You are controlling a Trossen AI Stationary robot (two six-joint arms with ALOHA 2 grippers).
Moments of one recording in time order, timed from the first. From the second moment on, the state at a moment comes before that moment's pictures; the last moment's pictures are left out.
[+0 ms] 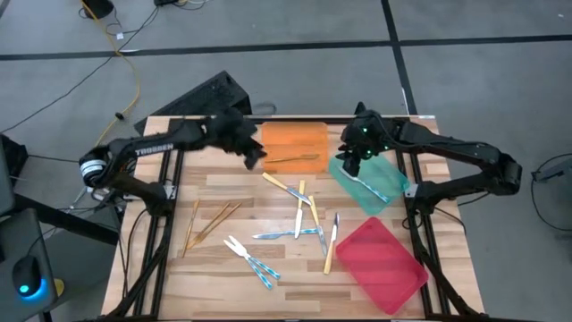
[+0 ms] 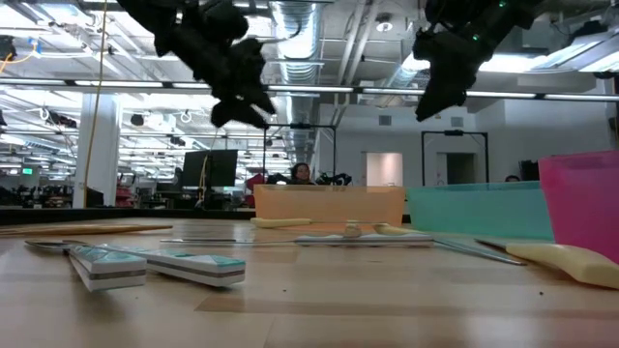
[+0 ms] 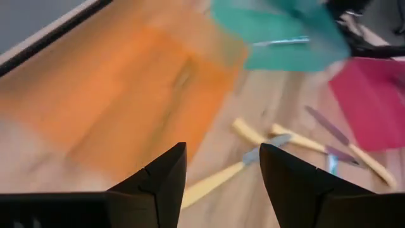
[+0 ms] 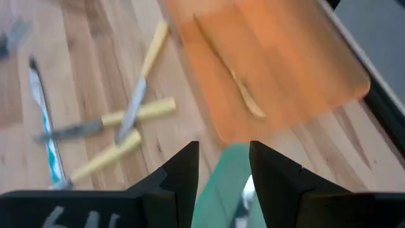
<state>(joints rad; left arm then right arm) 0.48 1.38 0.99 -0.31 0.25 -0.21 -0.45 1.17 0.99 -0.66 -0.10 -0.03</state>
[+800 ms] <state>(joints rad) 0.27 1.53 1.00 -0.13 0.29 0.23 -0.38 1.17 0.99 -0.64 -0.18 0.03</state>
